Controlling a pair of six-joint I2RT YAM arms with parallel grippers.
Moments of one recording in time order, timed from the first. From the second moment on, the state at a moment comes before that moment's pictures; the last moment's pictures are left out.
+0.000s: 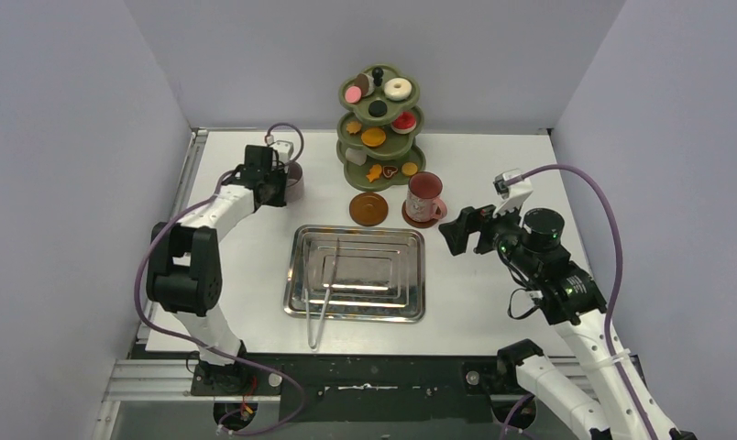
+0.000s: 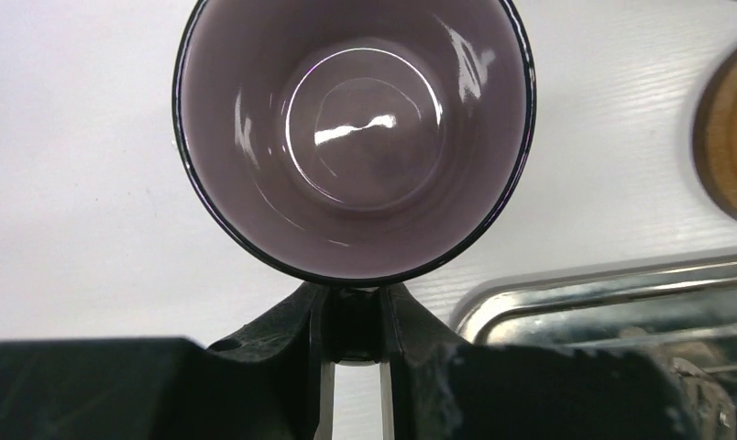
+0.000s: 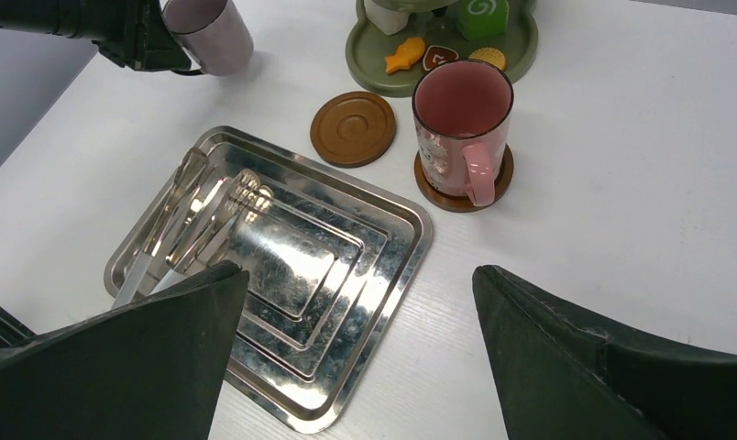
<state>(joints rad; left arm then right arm) -0.16 1.78 1.22 -0.28 -0.01 0.03 0.36 0.73 0.89 -0.47 -0.17 0.17</state>
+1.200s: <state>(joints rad) -0.46 1.75 1.27 -0.31 0.17 0.09 0.36 0.66 0.89 -0.50 -0.12 0.17</state>
